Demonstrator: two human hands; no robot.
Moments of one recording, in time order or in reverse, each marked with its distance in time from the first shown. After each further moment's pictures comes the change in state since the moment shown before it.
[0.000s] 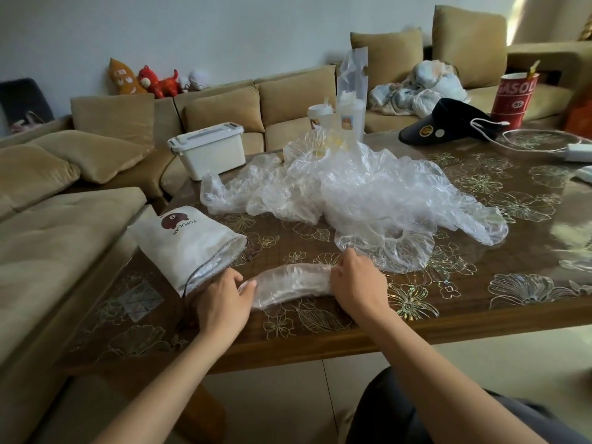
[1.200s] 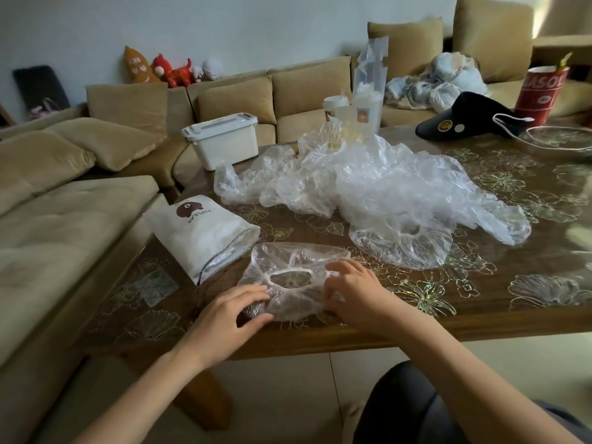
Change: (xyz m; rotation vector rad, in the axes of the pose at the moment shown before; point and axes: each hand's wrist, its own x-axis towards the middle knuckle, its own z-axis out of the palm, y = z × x) left_hand -0.026 -0.050 -0.022 -0.137 -0.288 0.528; right_hand -0.023 -0.005 -0.022 -0.127 -0.466 -0.479
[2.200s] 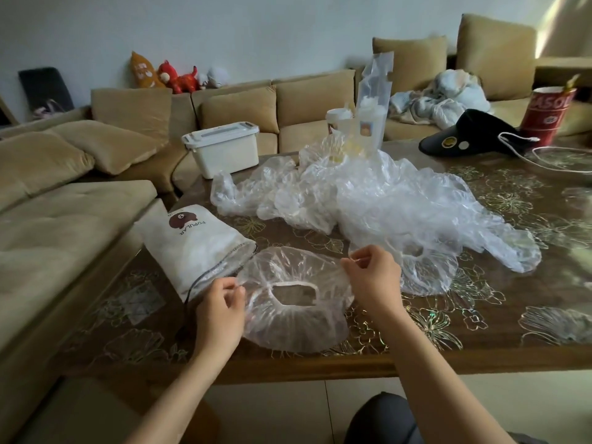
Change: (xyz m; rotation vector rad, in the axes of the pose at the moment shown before) left_hand 0.042 0.036 0.011 -0.320 0.461 -0.642; right_hand 0.044 0.017 -0.011 0.755 0.626 0.503
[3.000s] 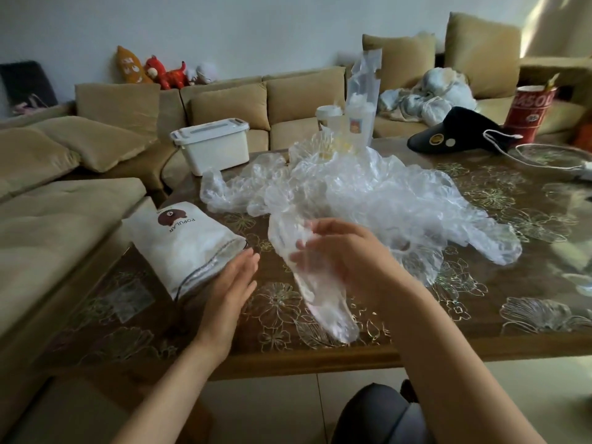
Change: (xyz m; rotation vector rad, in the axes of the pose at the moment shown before) left_hand -0.009 0.025 0.004 -0.668 -0.400 0.006; right_hand -0.024 -0.054 -0.033 0.664 -0.586 0.139
